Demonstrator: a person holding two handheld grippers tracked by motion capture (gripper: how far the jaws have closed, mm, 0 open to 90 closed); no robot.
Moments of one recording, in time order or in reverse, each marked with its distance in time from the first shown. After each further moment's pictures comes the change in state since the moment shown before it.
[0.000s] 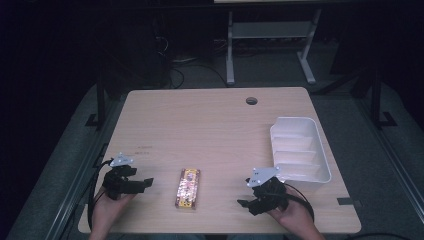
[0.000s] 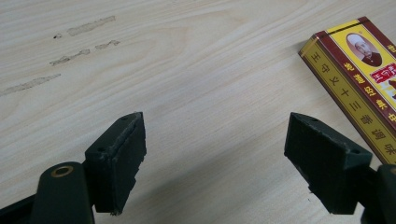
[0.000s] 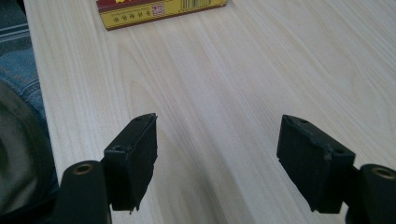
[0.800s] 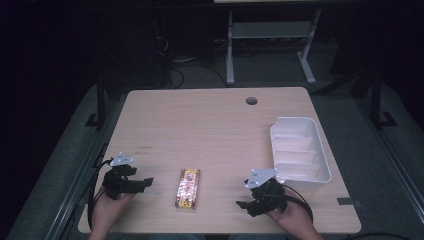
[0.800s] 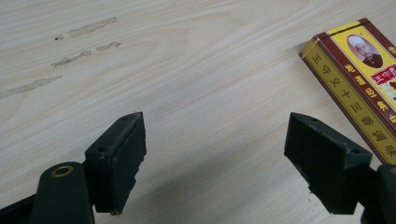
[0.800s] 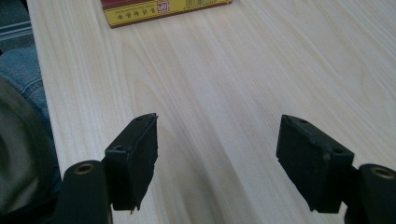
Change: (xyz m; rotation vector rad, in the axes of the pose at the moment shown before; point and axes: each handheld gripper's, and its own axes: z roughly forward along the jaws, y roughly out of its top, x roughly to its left) left arm 0.001 0.001 0.000 -0.001 -0.001 -0.001; right arm 0.003 0.000 0.003 0.007 0.005 -0.004
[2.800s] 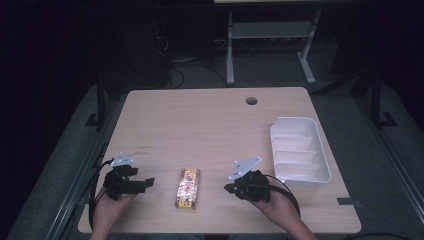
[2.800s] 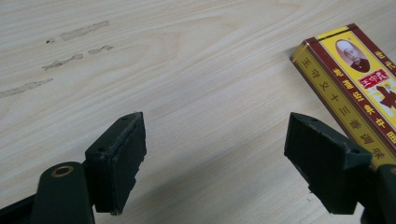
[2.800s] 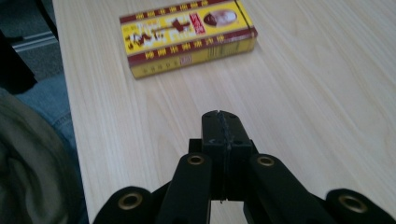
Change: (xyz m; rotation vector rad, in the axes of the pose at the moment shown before) left arm -0.005 0.001 -0.001 -0.012 -0.014 0.000; right arm 0.004 0.051 0.009 0.005 0.077 -0.003
